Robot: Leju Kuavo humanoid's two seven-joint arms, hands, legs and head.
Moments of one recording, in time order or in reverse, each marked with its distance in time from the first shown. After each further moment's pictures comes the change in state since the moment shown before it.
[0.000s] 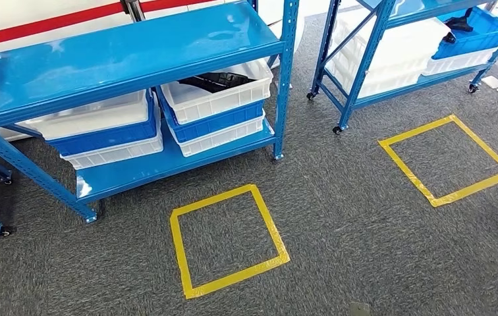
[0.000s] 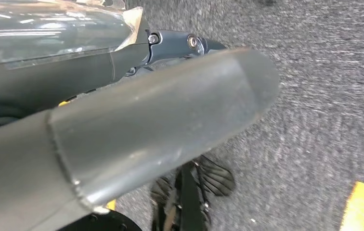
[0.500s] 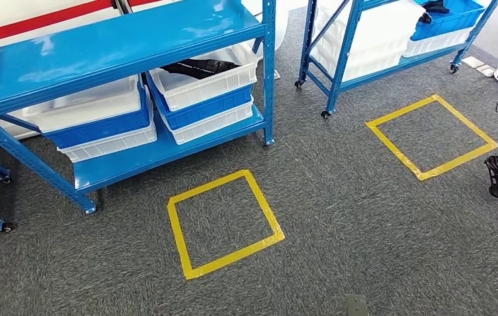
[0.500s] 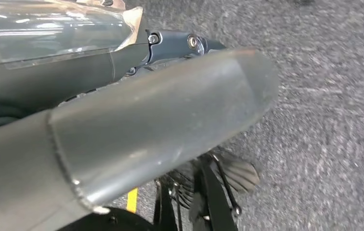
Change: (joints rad) left arm 0.000 -0.005 -0.003 0.005 0.019 0.004 0.014; right arm -0.024 0.003 0.023 -0.005 0.023 0.006 0.012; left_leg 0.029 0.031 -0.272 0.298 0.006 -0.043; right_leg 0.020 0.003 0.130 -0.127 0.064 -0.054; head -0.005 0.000
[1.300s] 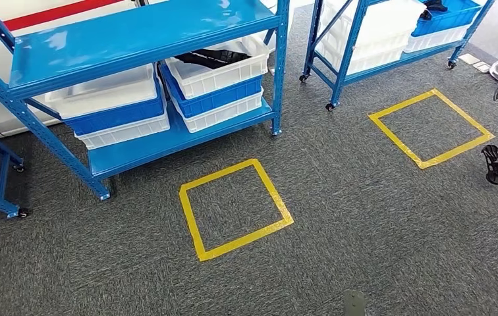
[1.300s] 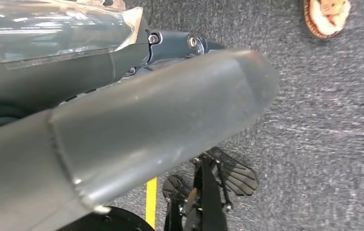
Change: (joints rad) left arm -0.003 0.008 -0.019 0.000 -0.013 0.021 0.015; right arm -0.034 0.013 0.000 0.006 0.014 -0.015 0.010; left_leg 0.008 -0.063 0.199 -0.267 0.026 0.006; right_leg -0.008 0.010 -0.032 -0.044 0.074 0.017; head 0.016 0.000
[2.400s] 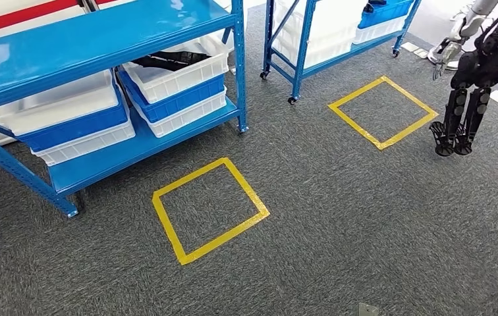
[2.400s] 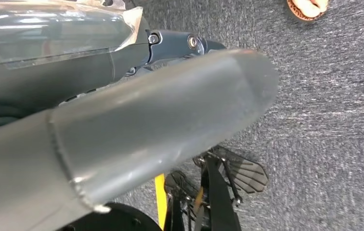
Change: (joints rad) left arm 0.002 0.005 -0.004 0.001 -0.012 -0.002 0.016; right arm 0.037 -0.010 -0.087 0.012 -0.126 0.103 0.007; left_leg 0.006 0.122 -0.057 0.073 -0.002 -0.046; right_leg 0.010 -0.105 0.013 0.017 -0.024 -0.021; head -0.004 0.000
